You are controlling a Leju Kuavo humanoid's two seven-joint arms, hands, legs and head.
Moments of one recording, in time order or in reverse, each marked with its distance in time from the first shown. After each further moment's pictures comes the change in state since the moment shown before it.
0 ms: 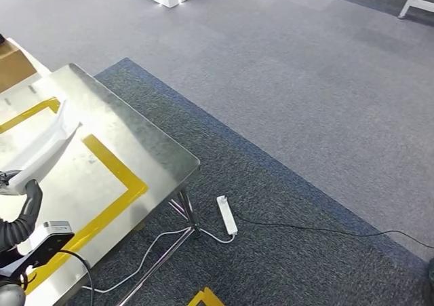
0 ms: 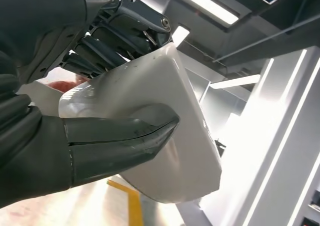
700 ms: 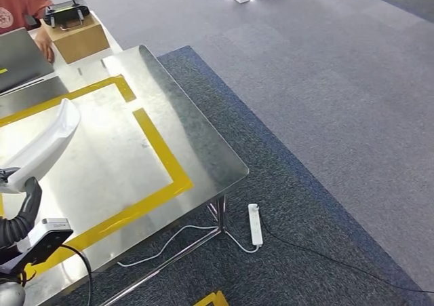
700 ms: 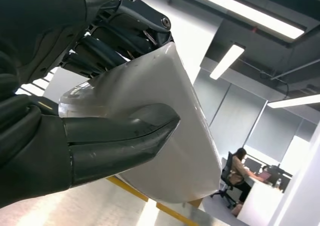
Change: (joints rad) left arm 0.002 0.001 0.008 -0.011 -0.004 -0.009 0.010; right arm 0.001 0.000 0.013 0.000 0.011 -0.004 0.009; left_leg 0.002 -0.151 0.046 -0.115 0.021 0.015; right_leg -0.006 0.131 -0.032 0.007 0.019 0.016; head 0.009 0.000
